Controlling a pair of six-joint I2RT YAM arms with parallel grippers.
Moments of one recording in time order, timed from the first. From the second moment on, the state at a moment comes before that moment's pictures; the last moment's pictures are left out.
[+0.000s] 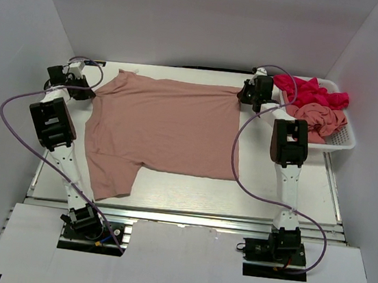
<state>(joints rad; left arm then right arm) 0.44 2.42 1.86 -0.21 0.60 0.14 0.17 2.54 1.97 0.09 -0.20 0.20</state>
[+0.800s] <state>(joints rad) 0.46 2.39 1.89 -0.25 0.50 0.21 0.16 2.45 1.83 0.13 -0.18 0.15</state>
